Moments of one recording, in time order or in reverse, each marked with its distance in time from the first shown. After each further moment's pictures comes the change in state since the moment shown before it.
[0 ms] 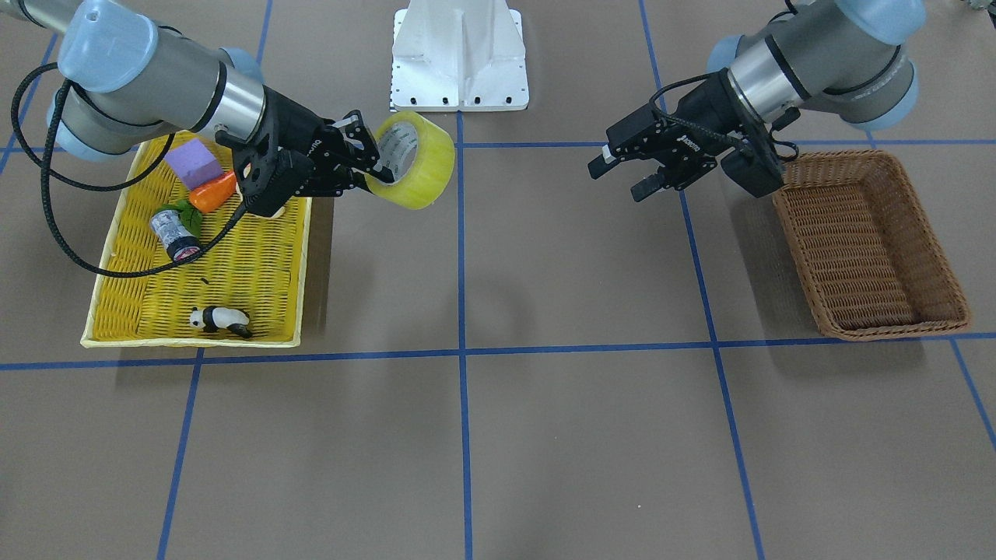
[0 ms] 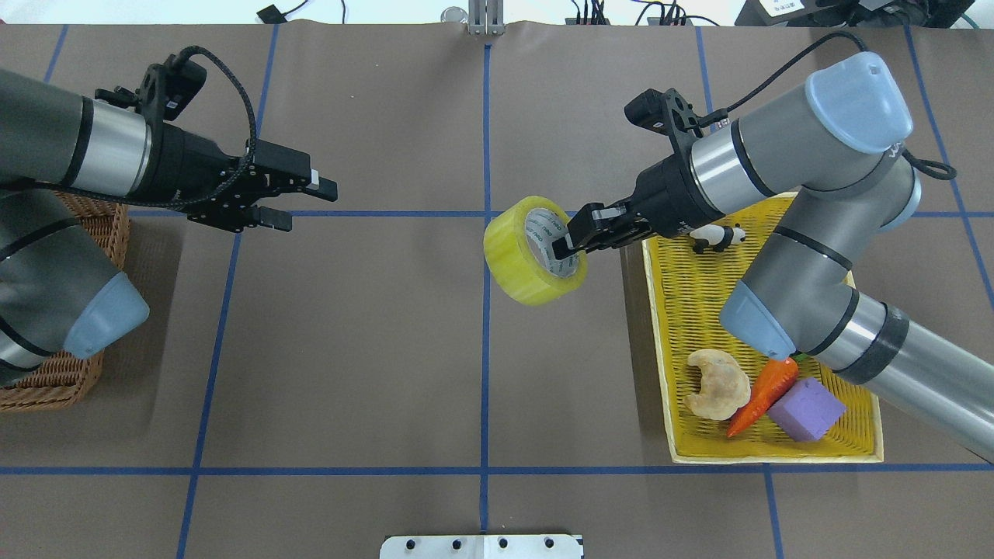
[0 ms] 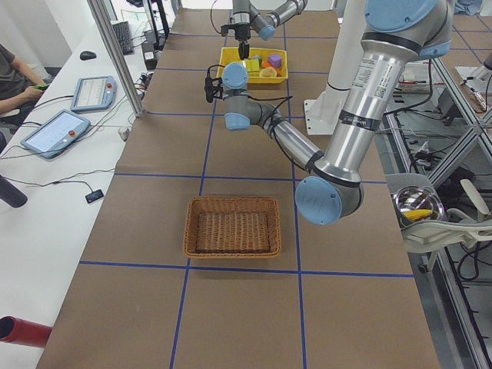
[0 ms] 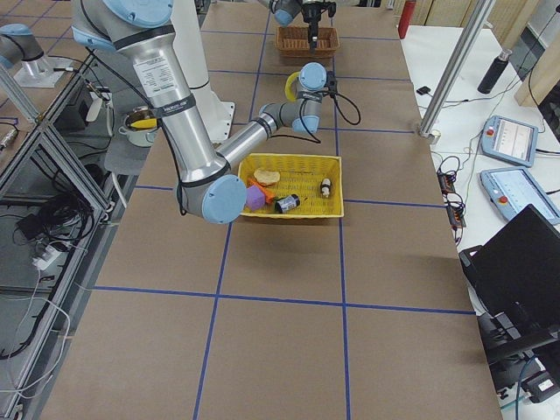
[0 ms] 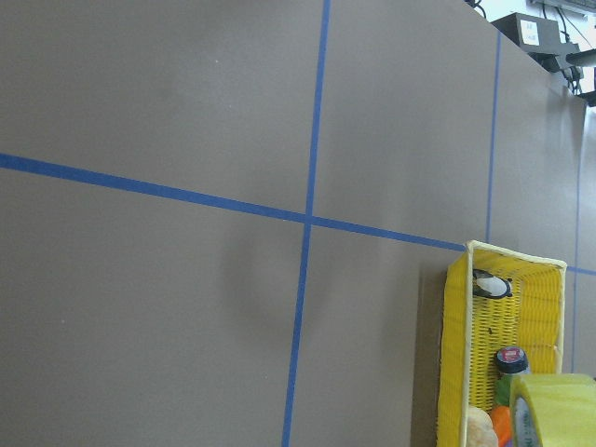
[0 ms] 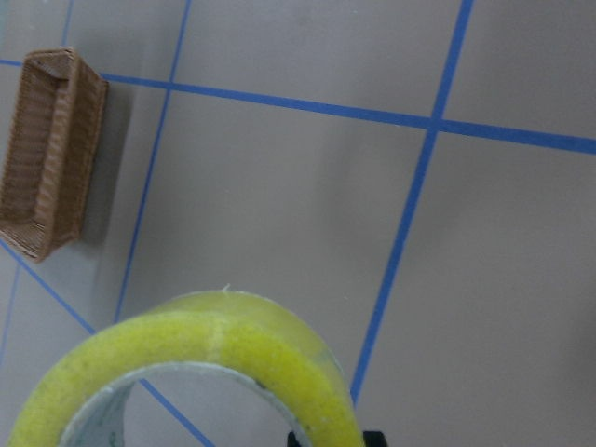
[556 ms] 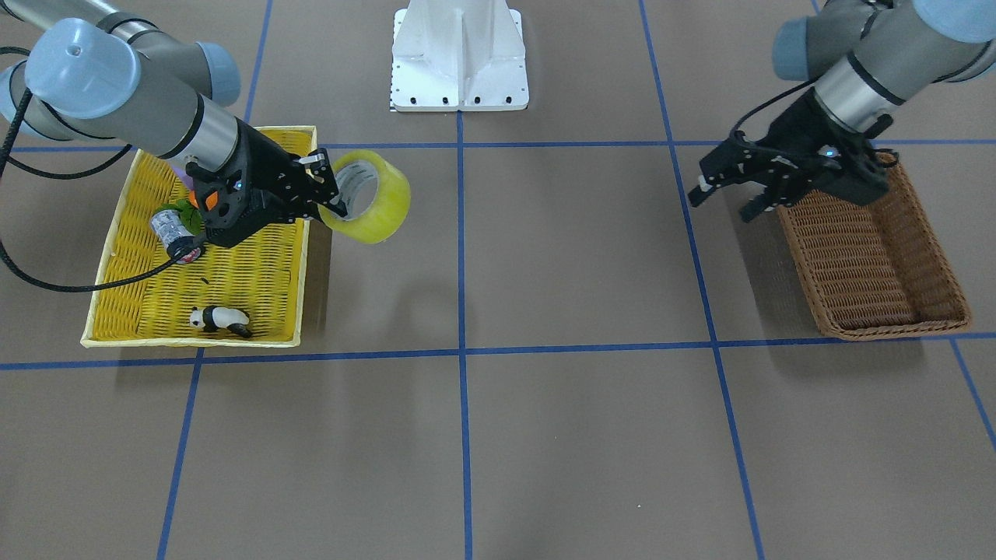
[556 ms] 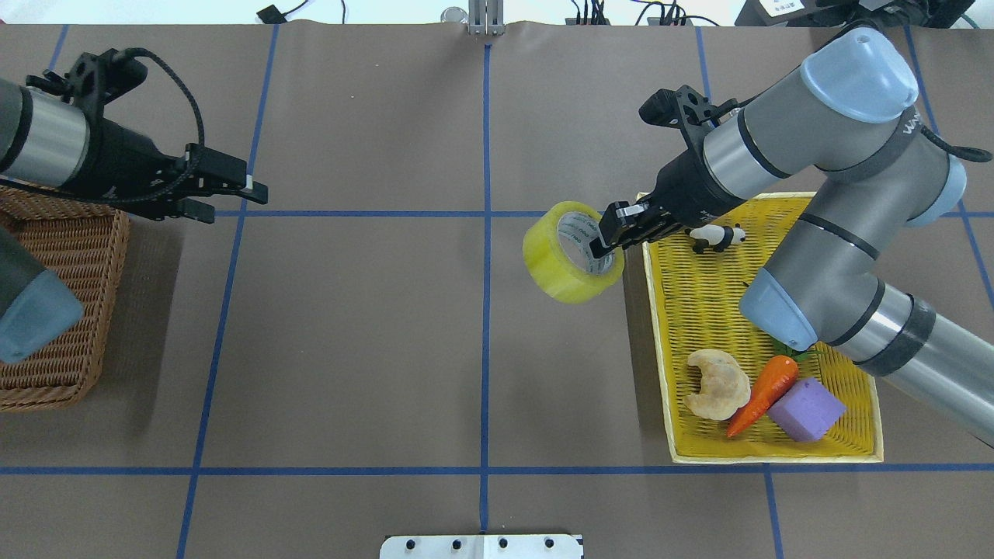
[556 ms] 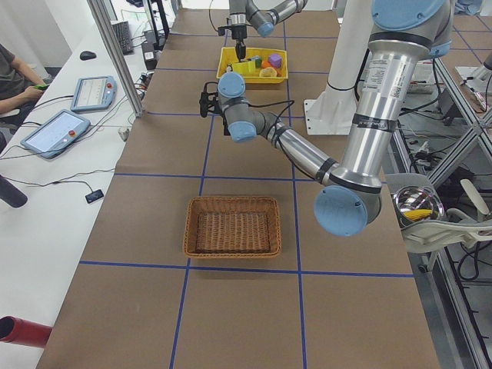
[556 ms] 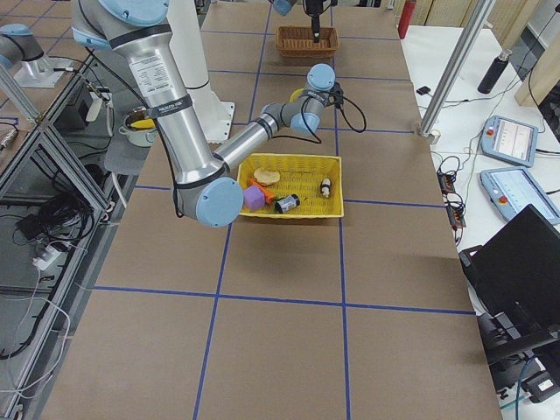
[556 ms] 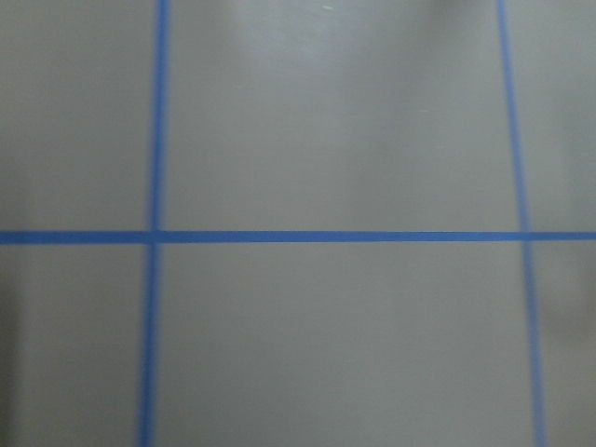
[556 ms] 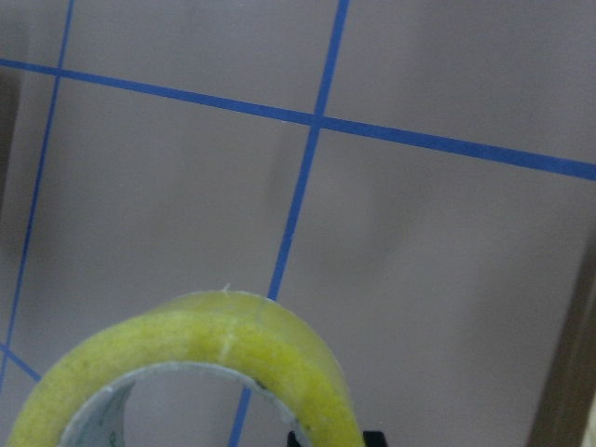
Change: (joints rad) left arm -0.060 0.073 -0.115 0.313 -0.003 0.216; right arm 0.044 -0.016 0.054 -0.346 0.064 -0.243
